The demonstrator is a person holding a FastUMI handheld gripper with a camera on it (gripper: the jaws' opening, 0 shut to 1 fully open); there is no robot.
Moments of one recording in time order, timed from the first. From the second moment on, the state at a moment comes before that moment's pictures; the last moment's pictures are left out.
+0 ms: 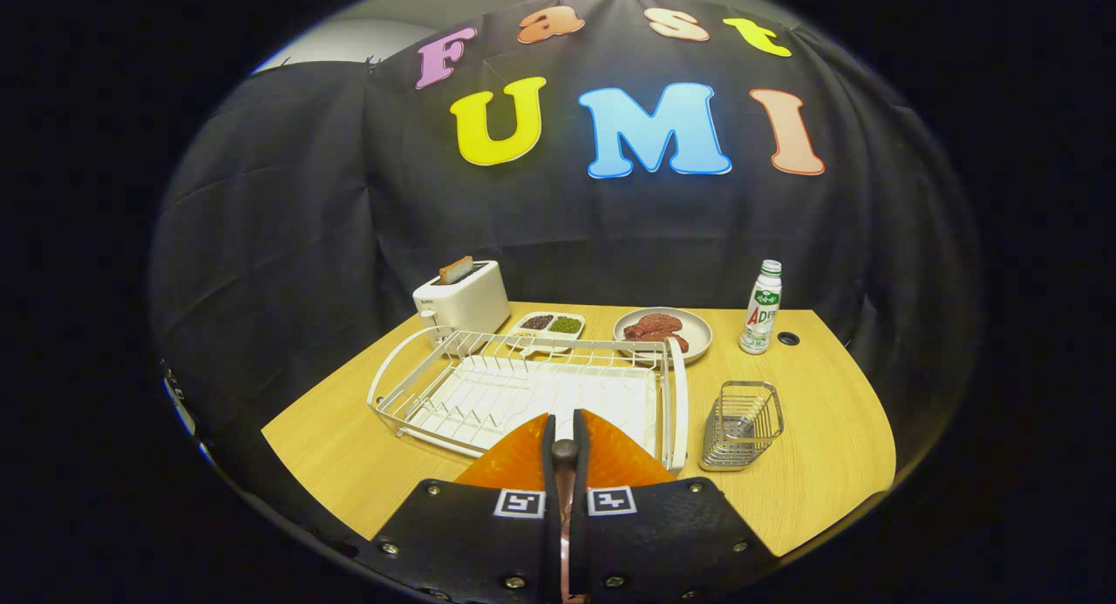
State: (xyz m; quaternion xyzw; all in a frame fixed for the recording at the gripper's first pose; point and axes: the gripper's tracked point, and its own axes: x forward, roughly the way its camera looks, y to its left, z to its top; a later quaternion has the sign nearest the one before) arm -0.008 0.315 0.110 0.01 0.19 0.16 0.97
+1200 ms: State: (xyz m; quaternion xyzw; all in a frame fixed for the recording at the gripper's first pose) arm -0.006 0.237 0.174 -0.01 0.10 0.11 0.99
